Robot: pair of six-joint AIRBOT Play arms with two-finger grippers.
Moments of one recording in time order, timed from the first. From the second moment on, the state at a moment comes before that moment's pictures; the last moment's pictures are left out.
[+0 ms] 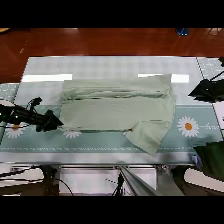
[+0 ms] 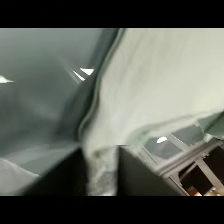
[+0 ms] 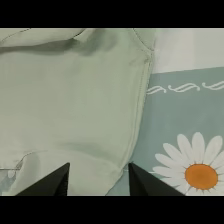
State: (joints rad) left arm 0.41 -1.46 0.72 0.94 -1.30 -1.20; right arm -0.45 -1.34 1.27 -1.12 1.51 1.33
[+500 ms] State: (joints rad) left arm 0.36 -1.47 0.72 0.92 -1.31 -1.18; right arm -0.51 -1.20 1.04 -1.28 1.49 1.32
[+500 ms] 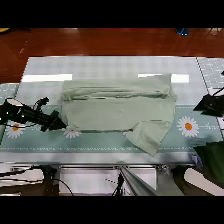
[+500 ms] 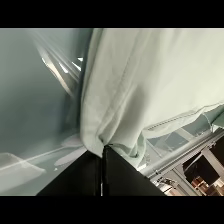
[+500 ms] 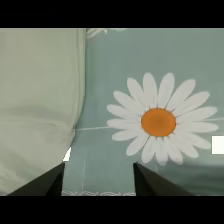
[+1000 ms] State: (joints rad) left arm 0.38 -1.47 0.72 0.91 -1.36 -1.14; right arm -0.45 -1.15 0.65 -1.07 1.26 1.27
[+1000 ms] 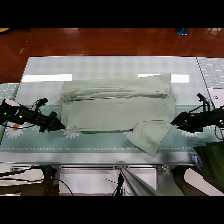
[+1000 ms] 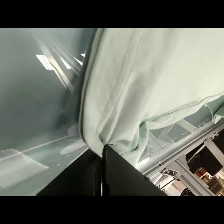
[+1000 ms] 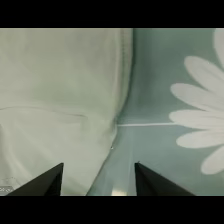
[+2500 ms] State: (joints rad) left arm 0.33 -1.52 1.17 0.51 -1.14 -1.16; right arm -0.10 -1.41 1.11 -0.80 0.49 1.40
